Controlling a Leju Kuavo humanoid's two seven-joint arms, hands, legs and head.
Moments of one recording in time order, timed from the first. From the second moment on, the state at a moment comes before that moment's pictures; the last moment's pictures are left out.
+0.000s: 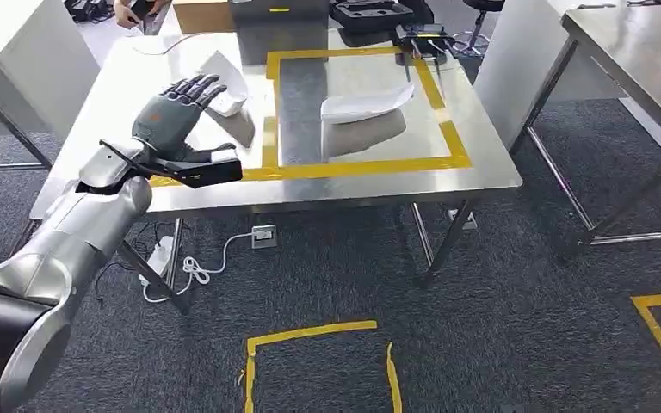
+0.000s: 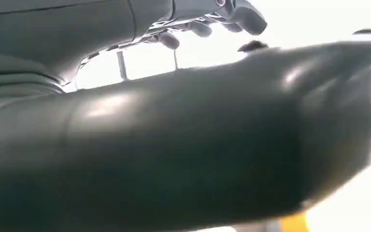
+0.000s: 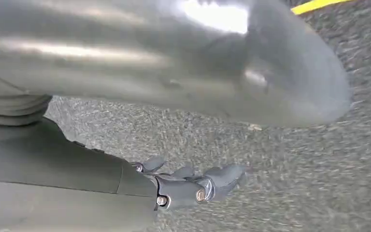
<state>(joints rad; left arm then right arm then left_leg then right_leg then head) -1.13 0.00 -0.41 -0.39 -1.12 0.15 -0.36 -0.10 0.12 -1.12 -0.19 1.23 -0.02 -0.20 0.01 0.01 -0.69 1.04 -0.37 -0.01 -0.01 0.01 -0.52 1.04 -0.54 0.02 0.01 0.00</state>
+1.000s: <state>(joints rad) -1.15 -0.06 -0.41 -0.39 -1.11 0.17 -0.41 -0.09 0.11 -1.12 -0.19 1.24 -0.03 -0.17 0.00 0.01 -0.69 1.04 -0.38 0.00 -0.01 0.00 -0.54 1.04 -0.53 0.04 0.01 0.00</state>
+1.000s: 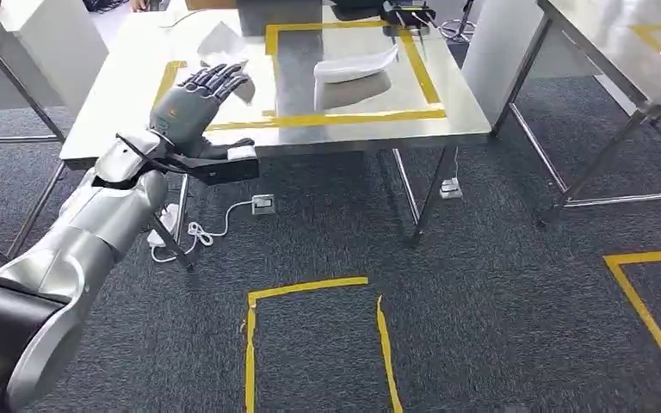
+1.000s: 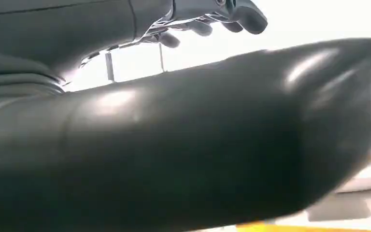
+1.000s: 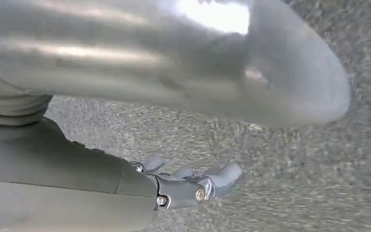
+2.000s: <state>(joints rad) -1.14 -0.07 -0.41 -0.40 -1.10 0.17 -0.41 -0.09 0.11 -1.12 -0.19 1.24 -0.04 -0.17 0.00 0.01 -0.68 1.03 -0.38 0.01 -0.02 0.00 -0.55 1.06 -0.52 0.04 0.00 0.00</state>
